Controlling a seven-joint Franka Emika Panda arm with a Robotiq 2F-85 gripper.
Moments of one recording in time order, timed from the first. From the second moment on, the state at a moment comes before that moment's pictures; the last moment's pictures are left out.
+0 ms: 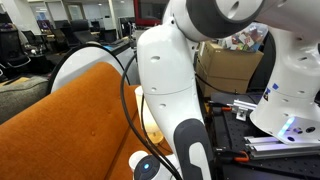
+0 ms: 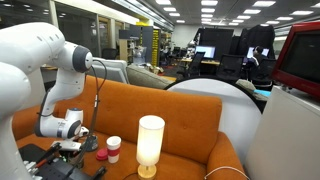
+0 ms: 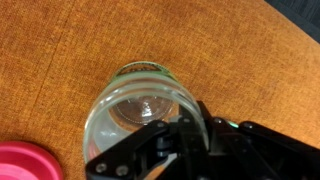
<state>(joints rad) 0.40 1.25 0.20 -2.01 -0.09 3.13 -0.04</state>
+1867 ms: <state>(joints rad) 0.53 1.05 0.10 -2.11 -0.08 3.15 0.04</state>
